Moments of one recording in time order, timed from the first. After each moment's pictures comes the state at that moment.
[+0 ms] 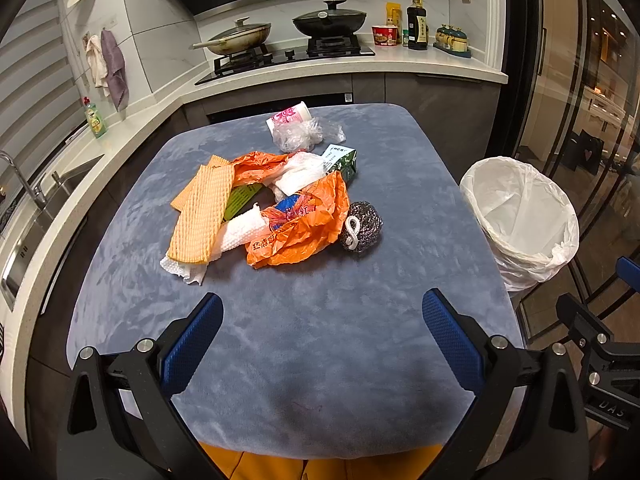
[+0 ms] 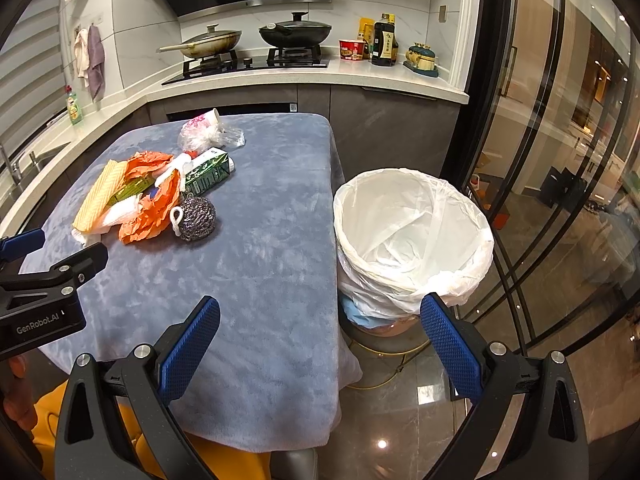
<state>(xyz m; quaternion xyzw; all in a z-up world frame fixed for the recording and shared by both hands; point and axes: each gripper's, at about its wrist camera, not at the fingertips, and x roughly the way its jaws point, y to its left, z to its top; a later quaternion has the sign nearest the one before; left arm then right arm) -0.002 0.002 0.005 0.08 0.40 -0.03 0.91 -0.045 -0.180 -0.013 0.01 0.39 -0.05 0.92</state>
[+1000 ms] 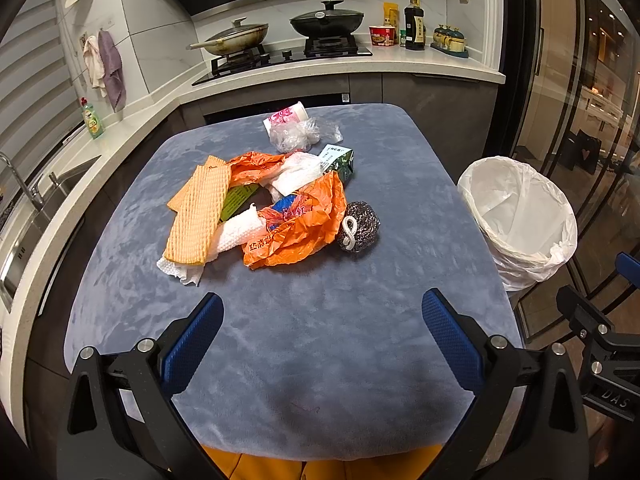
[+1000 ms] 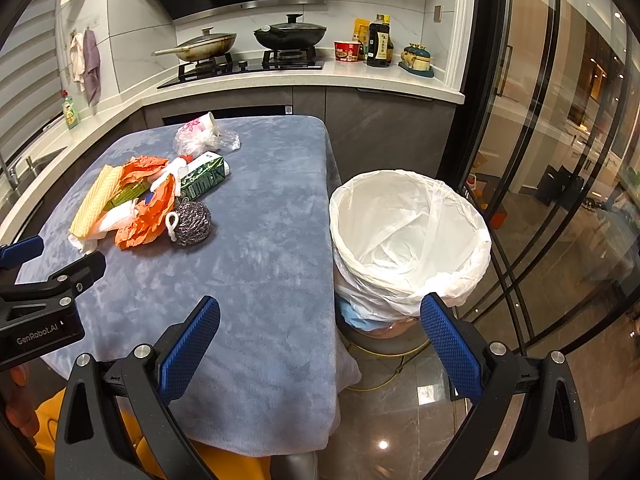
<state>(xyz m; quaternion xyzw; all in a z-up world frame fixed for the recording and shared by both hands) -0.002 -0.002 0.006 0.08 0.40 -0.03 0.91 -0.038 -0.184 -0.012 0.02 0.39 -0.05 0.92</state>
